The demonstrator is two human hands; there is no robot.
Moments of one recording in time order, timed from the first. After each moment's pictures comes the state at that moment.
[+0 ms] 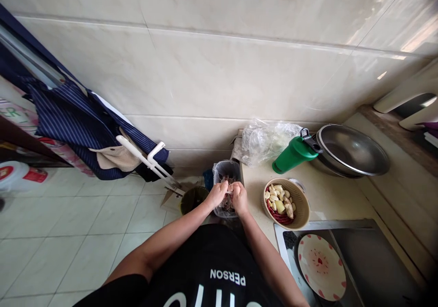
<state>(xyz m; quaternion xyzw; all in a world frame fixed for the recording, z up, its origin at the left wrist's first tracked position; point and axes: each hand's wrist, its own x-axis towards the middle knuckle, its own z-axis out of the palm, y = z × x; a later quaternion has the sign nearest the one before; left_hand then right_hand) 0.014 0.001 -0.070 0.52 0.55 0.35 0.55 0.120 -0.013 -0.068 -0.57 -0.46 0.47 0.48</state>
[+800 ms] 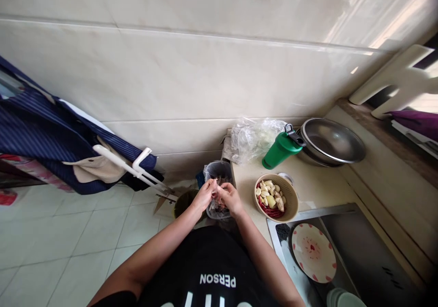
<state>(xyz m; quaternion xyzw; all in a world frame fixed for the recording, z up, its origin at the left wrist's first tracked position) 0.010 0.000 -0.067 0.30 0.44 0.48 0.70 0.119 -0.020 -0.050 -0.49 -0.30 0.68 0.45</state>
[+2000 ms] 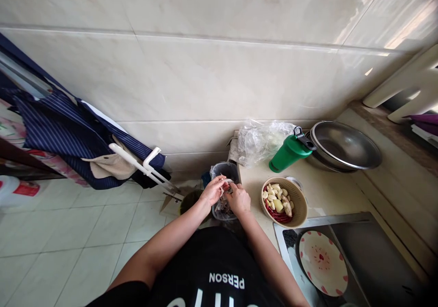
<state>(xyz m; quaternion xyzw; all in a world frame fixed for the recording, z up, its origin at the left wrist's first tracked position) 0.012 0.022 -0.077 0.14 0.38 0.50 0.77 0.132 -0.014 -0.039 -0.71 -0.68 0.20 0.07</state>
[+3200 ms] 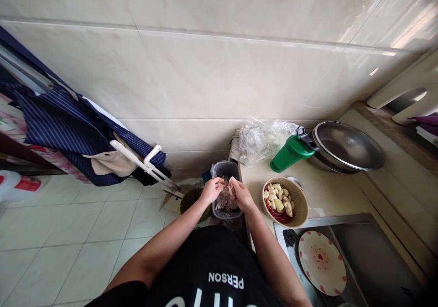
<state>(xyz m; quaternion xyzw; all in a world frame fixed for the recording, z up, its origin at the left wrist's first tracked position) -0.006 0.020 -0.086 0.55 0.55 0.38 0.50 0.136 0.004 -0.051 -0.60 -0.40 0.58 0.38</state>
